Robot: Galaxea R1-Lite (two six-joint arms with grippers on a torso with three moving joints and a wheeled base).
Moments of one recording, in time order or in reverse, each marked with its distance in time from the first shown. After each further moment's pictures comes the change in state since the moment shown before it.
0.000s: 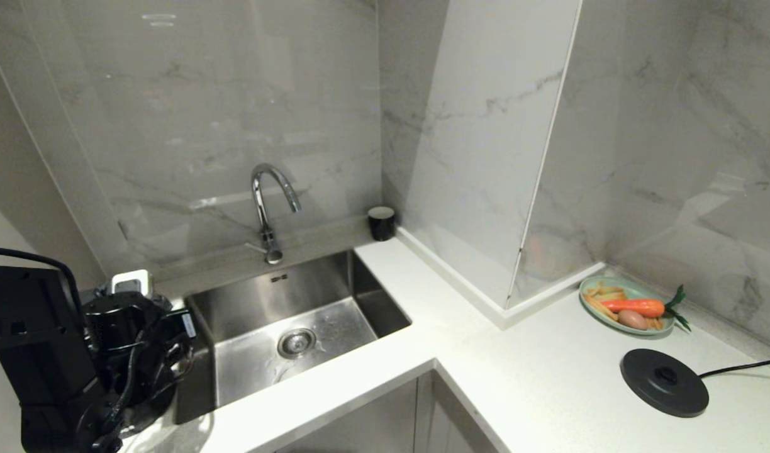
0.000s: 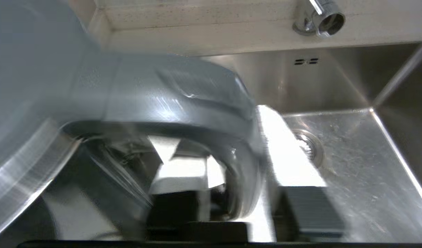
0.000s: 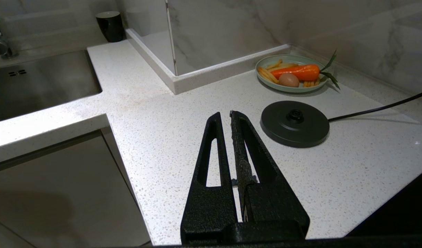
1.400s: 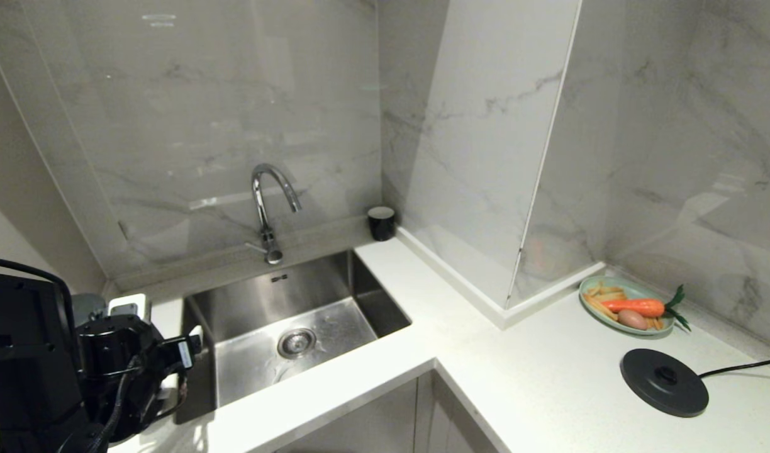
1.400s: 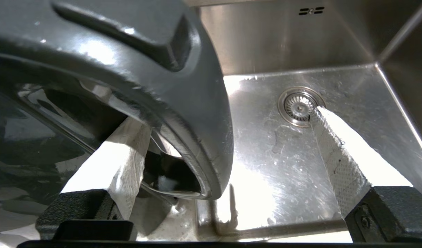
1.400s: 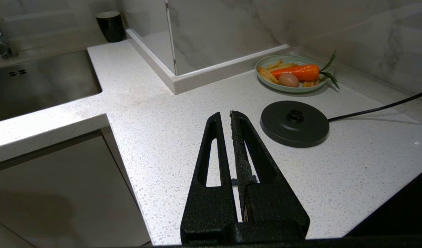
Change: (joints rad) left arm -0.020 -0.033 0.158 0.005 0.006 -0.029; right arm 0.000 0.000 0.000 0.000 0.000 0.000
